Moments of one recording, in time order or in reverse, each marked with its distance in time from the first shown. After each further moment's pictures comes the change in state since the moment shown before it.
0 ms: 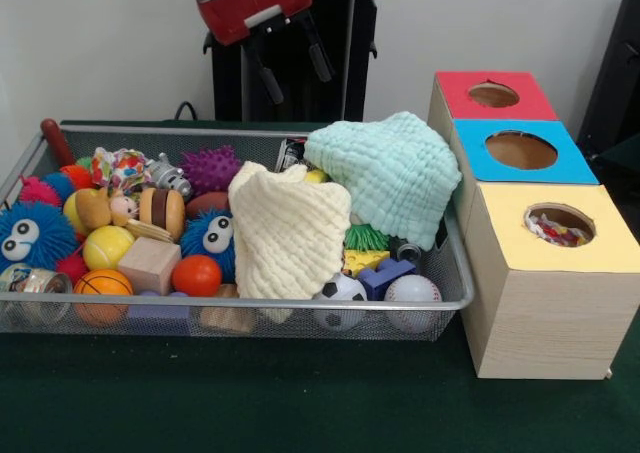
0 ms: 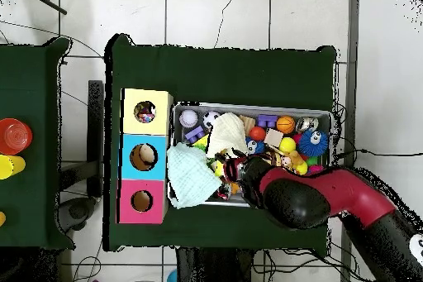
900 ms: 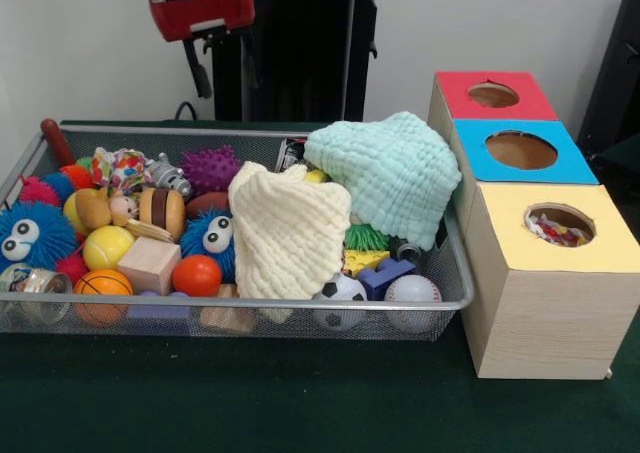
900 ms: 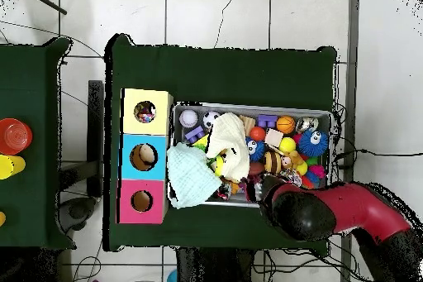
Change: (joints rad) arm 0.048 -0.127 -0.179 0.013 -0.087 0.147 0.000
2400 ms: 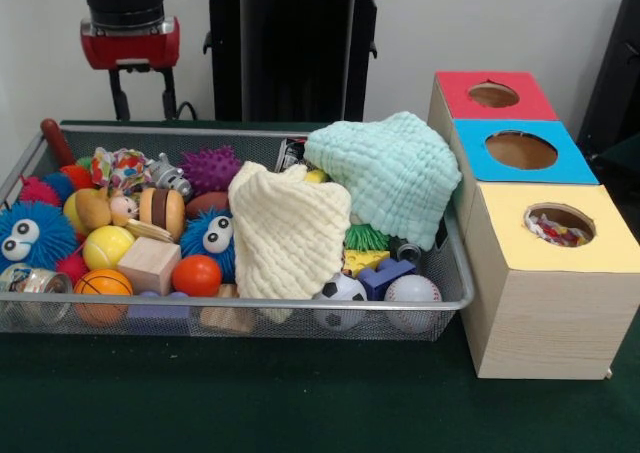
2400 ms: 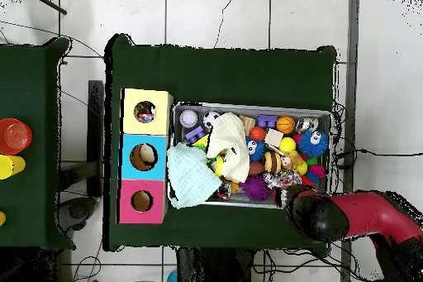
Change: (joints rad) arm 0.028 0.048 -0.201 -0.105 -0.201 0.024 0.000
